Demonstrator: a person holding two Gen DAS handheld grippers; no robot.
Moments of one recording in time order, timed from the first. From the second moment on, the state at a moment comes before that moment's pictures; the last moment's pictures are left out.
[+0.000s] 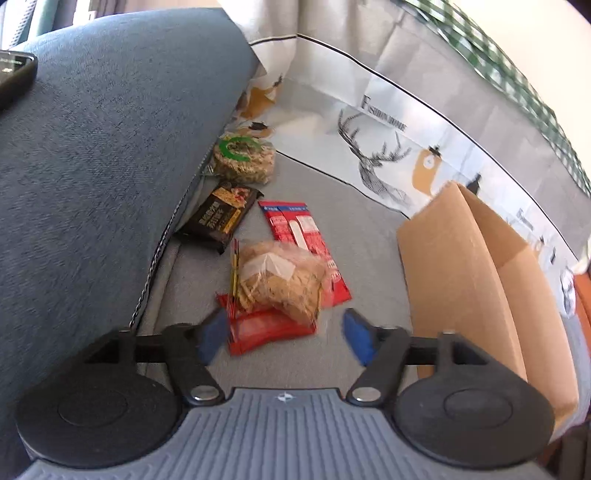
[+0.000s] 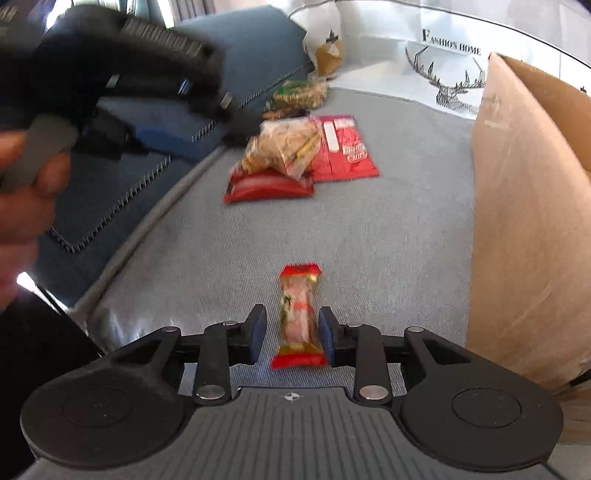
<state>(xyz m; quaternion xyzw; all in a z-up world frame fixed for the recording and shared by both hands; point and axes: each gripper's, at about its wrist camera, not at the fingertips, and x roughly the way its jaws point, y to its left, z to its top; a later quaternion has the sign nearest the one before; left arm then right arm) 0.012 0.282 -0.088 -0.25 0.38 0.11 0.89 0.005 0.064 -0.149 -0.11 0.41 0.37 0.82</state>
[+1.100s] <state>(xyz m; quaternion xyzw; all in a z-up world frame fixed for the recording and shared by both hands) 0.090 0.257 -0.144 -0.13 0.40 0.14 0.90 0.015 0.068 -0.148 -0.13 0.41 0.37 0.82</state>
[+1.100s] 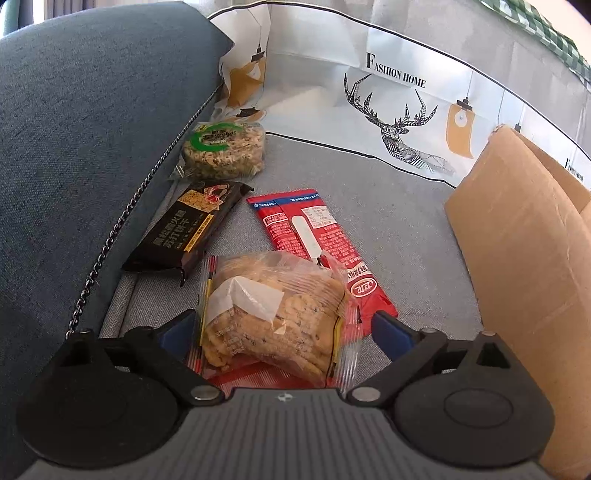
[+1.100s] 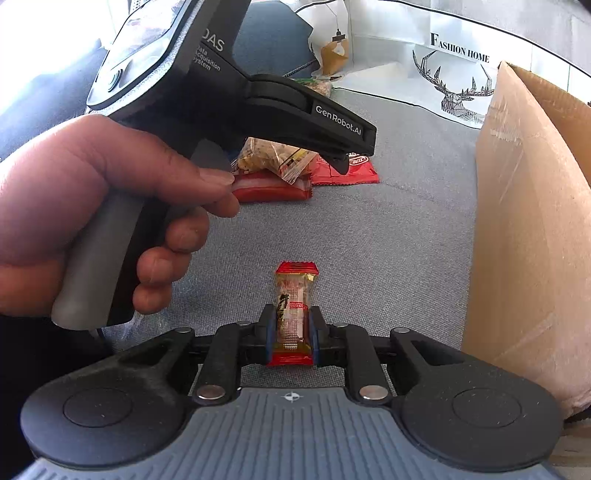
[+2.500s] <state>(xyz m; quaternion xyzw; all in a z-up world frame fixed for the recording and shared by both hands) -0.050 0.218 -0.042 -0.21 0.22 0.10 0.95 -0.043 0.000 -0.062 -0.08 0.22 0.36 0.90</state>
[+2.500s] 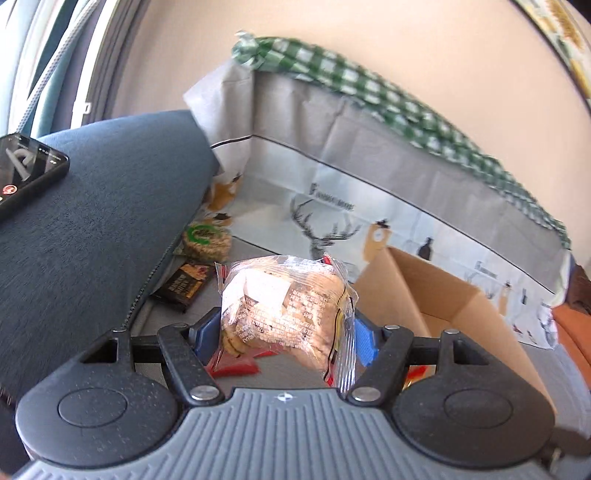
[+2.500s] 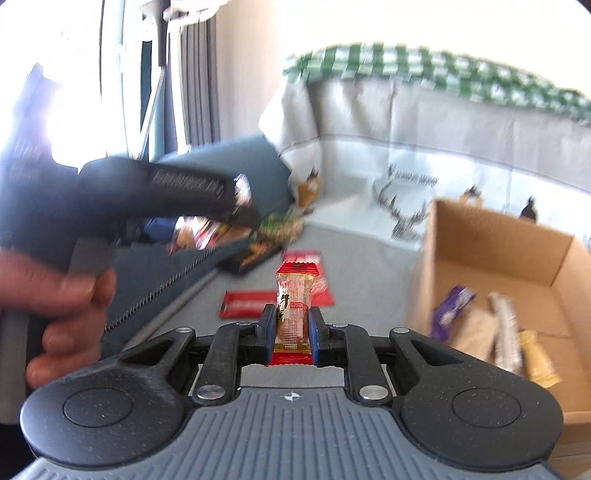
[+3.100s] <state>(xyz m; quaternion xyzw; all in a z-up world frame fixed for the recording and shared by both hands) -0.093 0.153 -0.047 -0.18 0.23 0.02 0.96 -0.042 -0.122 0.006 0.00 0.13 0.25 0.96</state>
